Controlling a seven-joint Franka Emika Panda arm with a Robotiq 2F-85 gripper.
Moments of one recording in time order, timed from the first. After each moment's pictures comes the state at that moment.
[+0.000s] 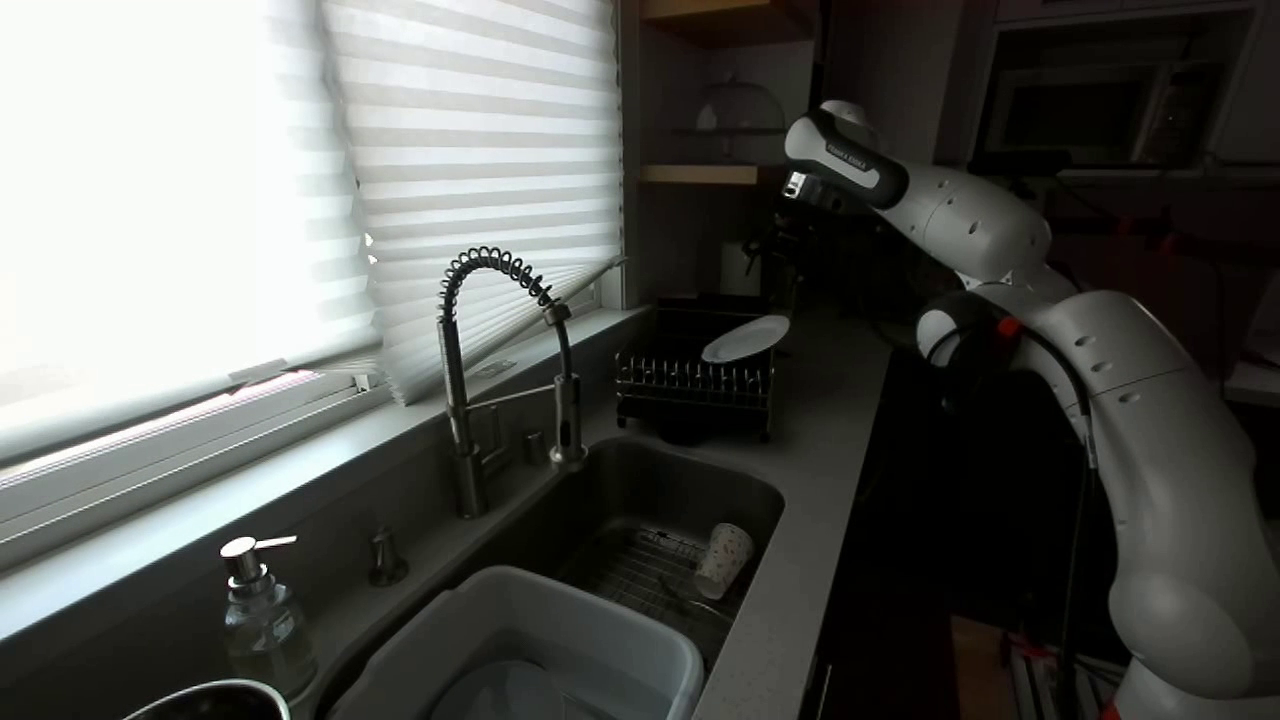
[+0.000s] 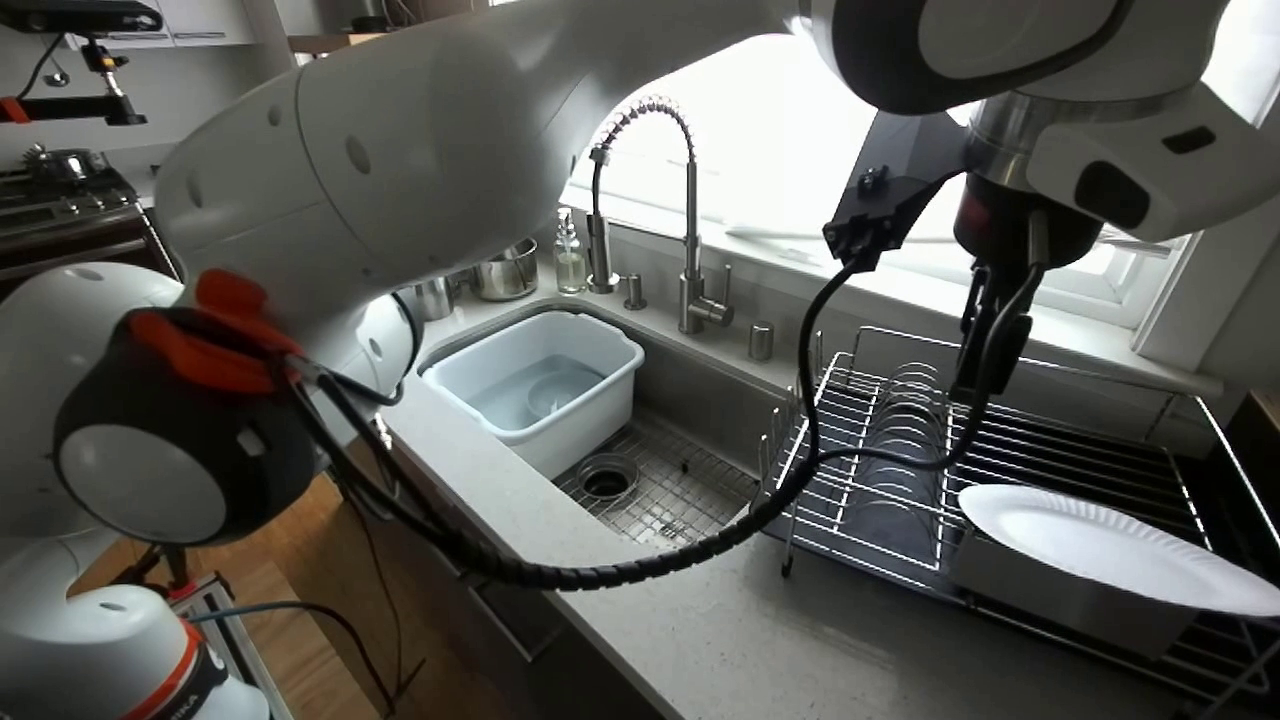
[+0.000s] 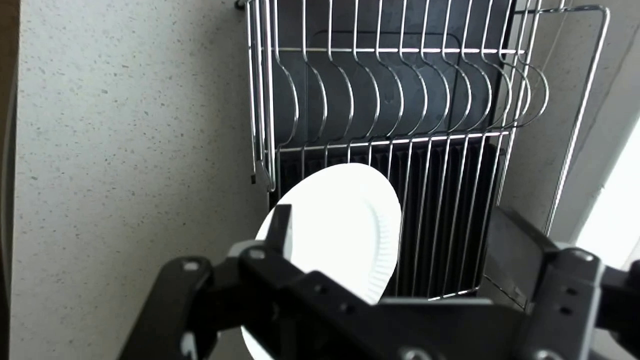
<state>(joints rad) -0.84 0.80 -0.08 -0.45 0.32 1.44 0.54</state>
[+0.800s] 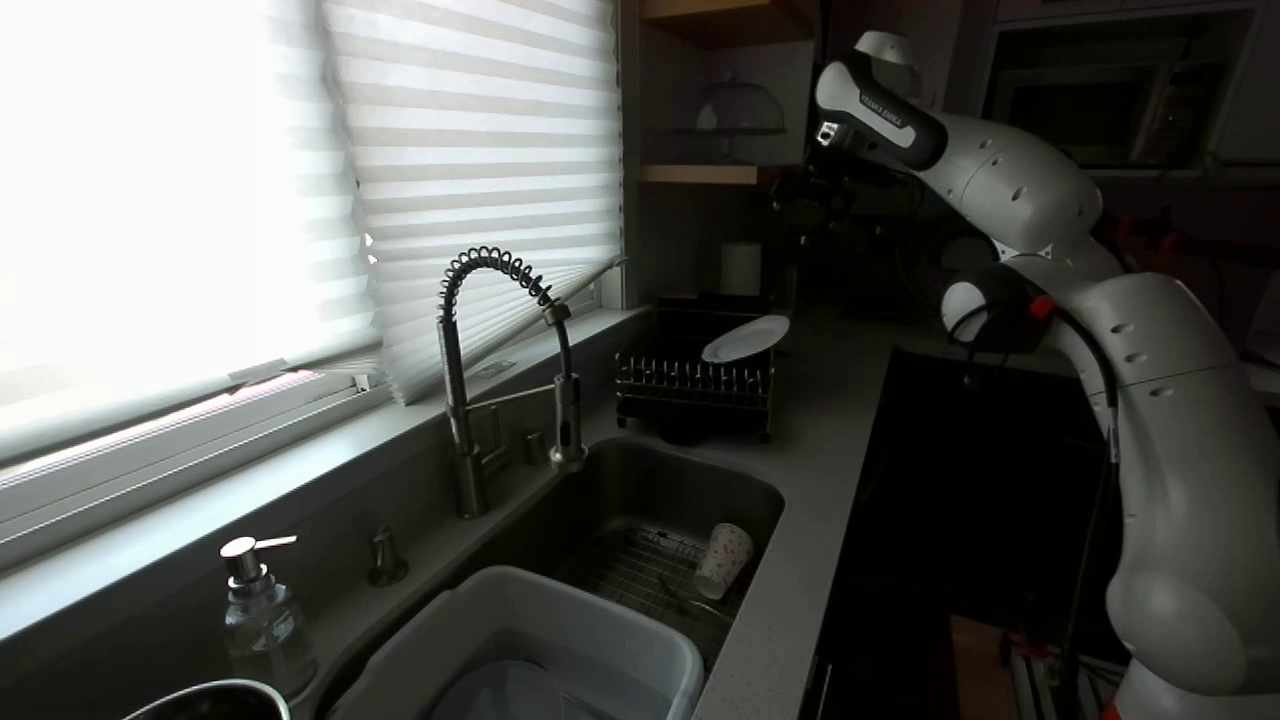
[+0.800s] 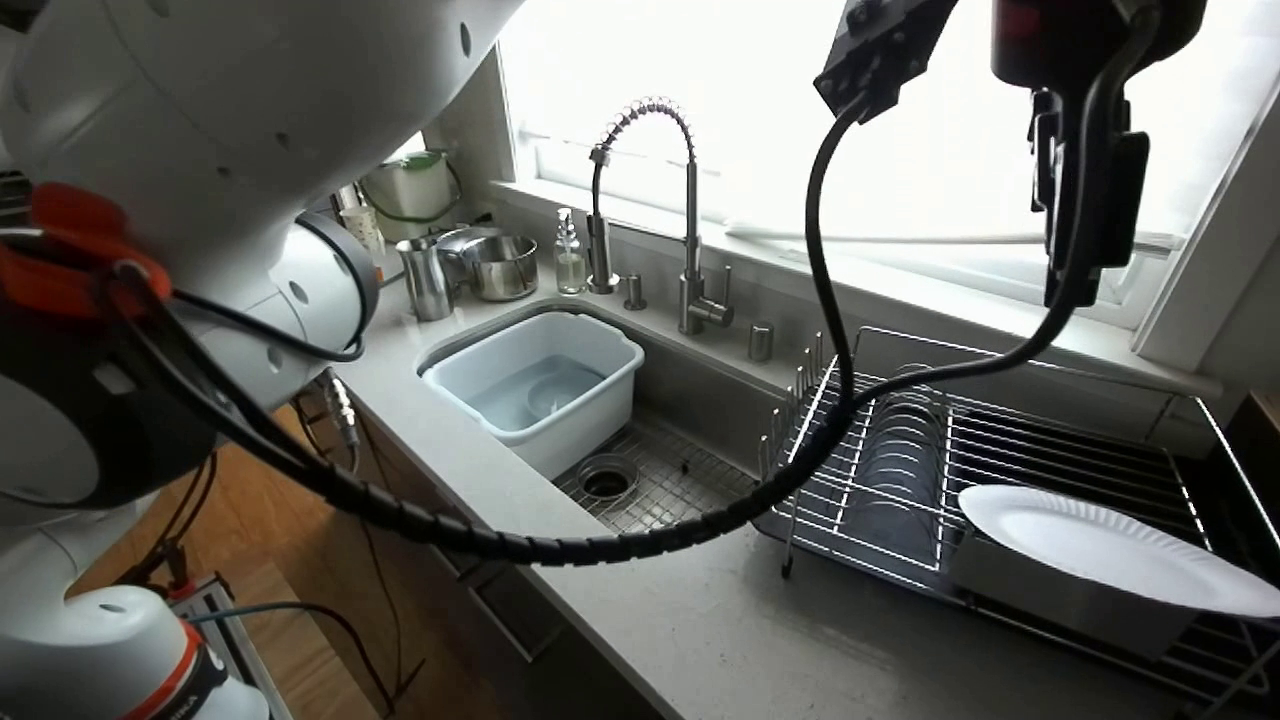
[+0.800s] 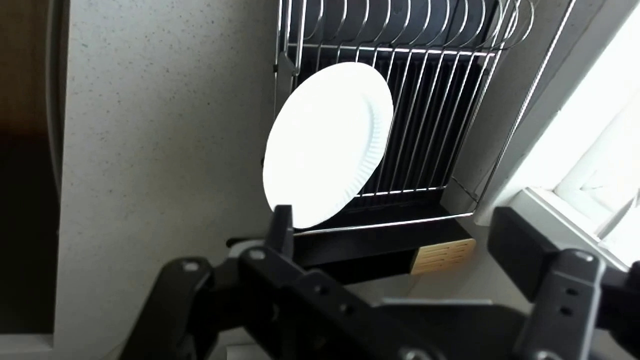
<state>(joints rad) -0.87 0.66 -0.09 -0.45 0.23 1.49 0.41</state>
